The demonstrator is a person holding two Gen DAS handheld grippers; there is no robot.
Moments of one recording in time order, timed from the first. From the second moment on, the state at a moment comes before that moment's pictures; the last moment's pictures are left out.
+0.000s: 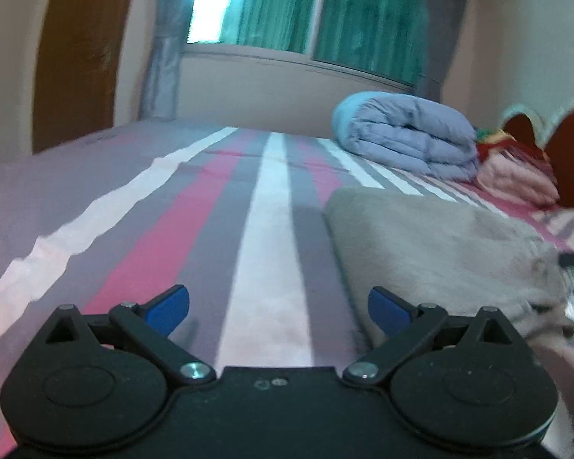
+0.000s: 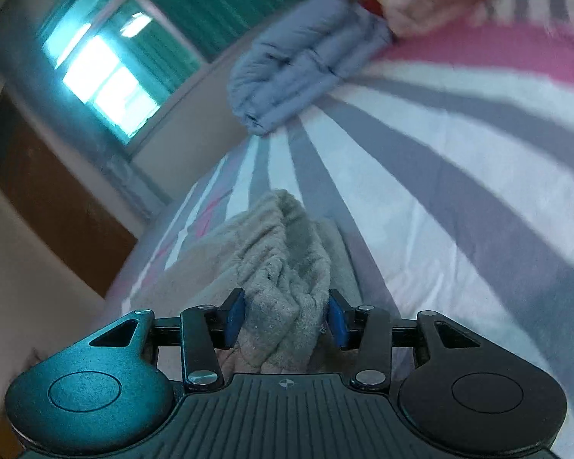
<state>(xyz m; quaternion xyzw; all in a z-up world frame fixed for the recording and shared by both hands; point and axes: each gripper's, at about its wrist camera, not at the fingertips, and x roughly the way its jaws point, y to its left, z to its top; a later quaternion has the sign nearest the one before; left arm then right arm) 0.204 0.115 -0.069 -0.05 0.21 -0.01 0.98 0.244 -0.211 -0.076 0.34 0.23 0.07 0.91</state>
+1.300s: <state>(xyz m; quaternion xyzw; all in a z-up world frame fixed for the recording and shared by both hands) 0.200 0.062 -0.083 -0.01 0.25 -0.01 0.97 0.211 -0.218 -0.111 0.42 0.23 0.12 0.87</state>
